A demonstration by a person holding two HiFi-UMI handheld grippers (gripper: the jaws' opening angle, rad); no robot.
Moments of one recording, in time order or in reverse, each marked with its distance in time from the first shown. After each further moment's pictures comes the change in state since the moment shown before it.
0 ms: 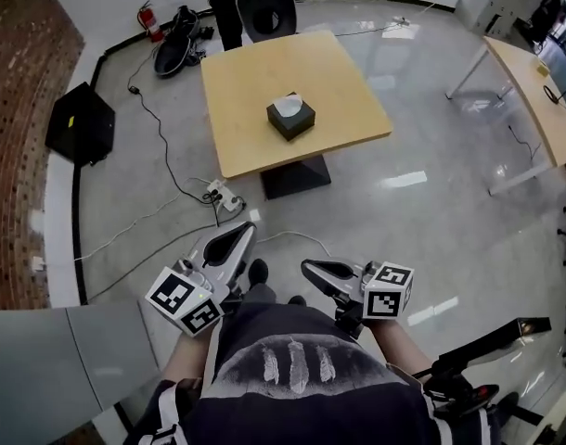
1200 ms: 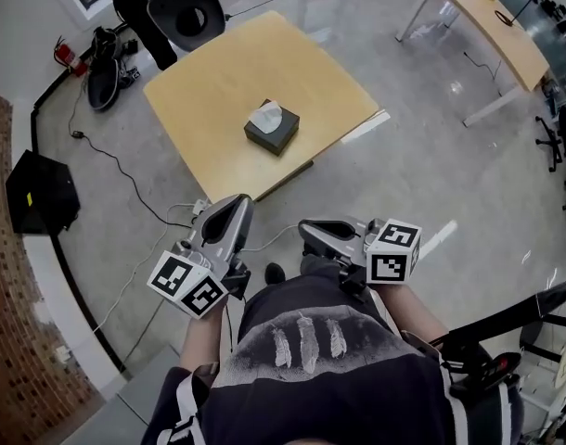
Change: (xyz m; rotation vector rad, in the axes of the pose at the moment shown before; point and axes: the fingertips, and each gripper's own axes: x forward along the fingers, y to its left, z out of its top) left arm 0.099 0.156 0.052 -0.119 0.060 -0.219; right arm 0.114 -0.075 0.131 -0.042 -0.146 -0.237
